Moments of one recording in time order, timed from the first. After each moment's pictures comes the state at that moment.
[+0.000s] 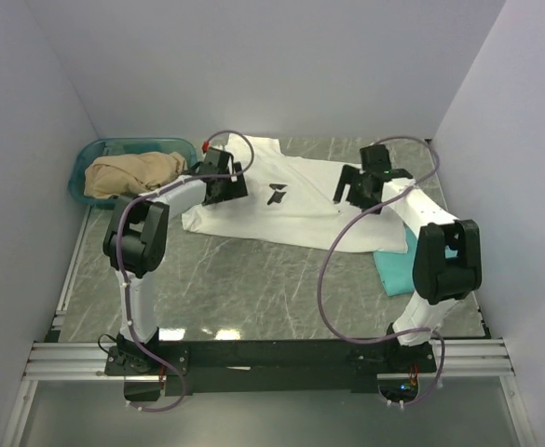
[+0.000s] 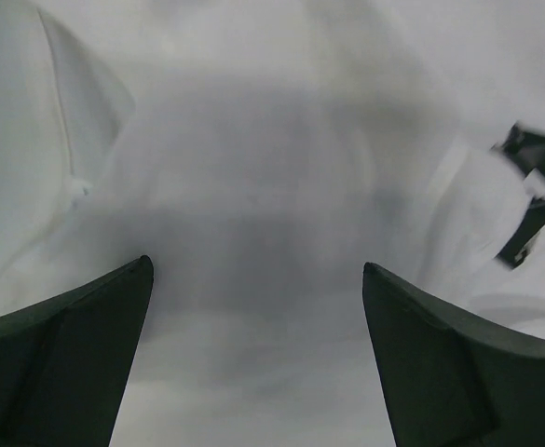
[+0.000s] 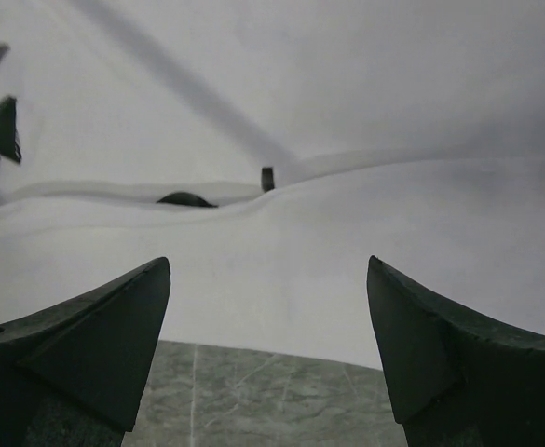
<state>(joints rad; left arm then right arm) -0.36 2.03 1.48 -0.26 -0.13 -0.52 0.13 1.70 1.29 -0.55 0.02 0.44</state>
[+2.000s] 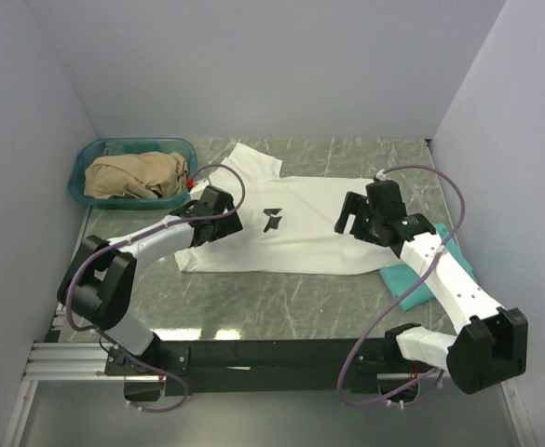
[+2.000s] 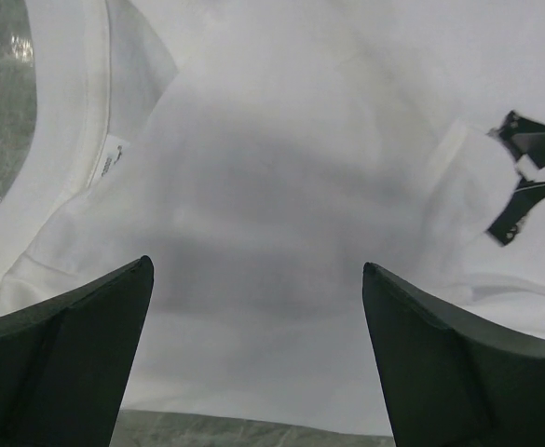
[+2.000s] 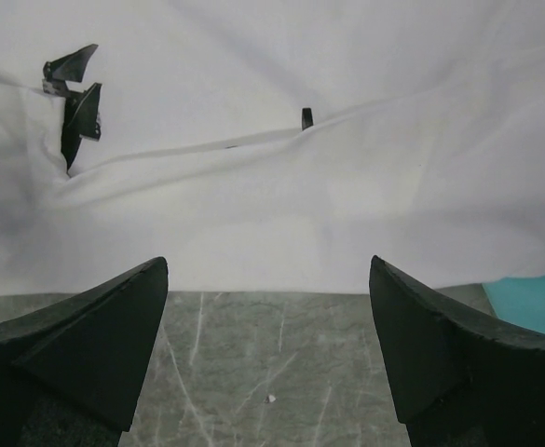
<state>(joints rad) -0.52 1.58 0.96 -0.31 -0.32 -0.80 0.29 1.17 0.93 -0.61 0.07 0.54</state>
